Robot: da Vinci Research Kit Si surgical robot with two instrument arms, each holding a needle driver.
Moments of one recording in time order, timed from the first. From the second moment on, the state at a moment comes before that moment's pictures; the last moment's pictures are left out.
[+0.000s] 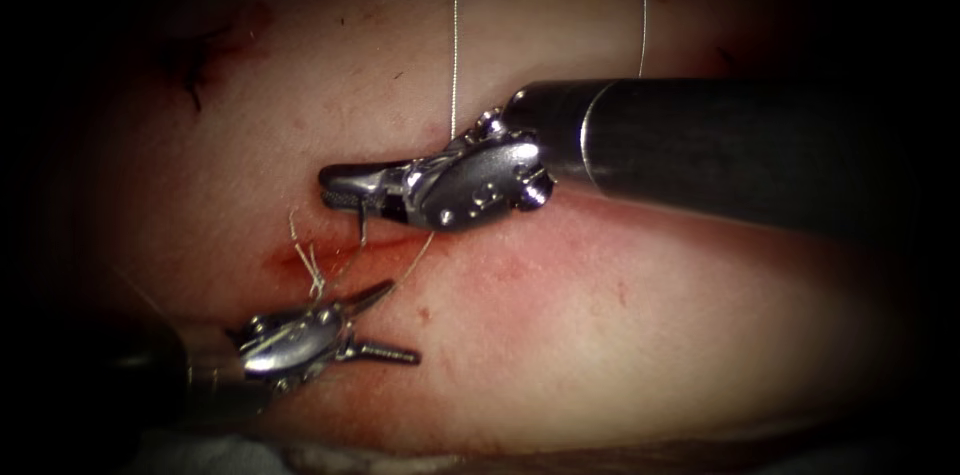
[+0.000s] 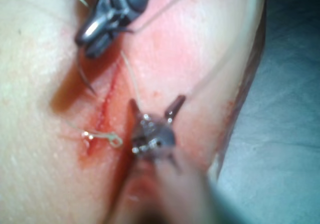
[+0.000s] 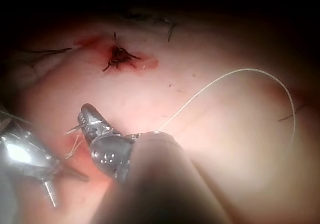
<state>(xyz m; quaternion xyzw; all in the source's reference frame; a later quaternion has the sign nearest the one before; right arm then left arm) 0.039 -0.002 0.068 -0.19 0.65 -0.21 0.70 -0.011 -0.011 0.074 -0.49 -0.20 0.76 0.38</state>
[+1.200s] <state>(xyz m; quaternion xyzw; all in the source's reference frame) 0.040 -0.003 0.071 -0.23 0.63 -0.26 0.70 -0.012 -0.011 0.073 -0.49 -0.21 0.76 0.37</state>
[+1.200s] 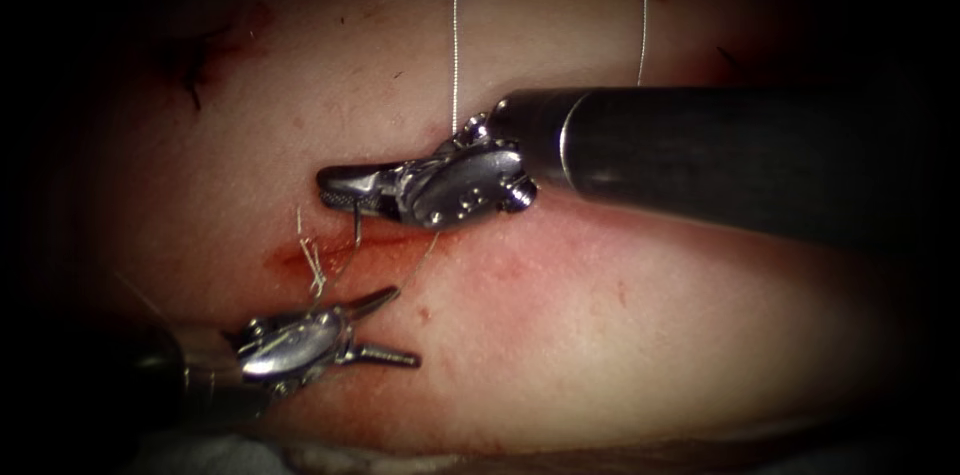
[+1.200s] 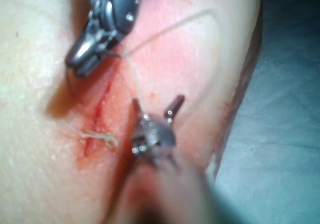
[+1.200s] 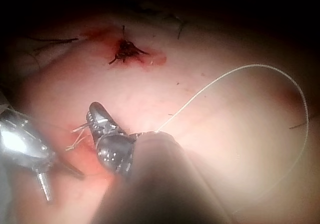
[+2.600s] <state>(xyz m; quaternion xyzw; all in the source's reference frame) 0.040 -0.010 0.063 -0.31 0.60 -0.42 0.61 -0.012 -0.013 0.074 -0.47 -0.24 0.77 0.36</state>
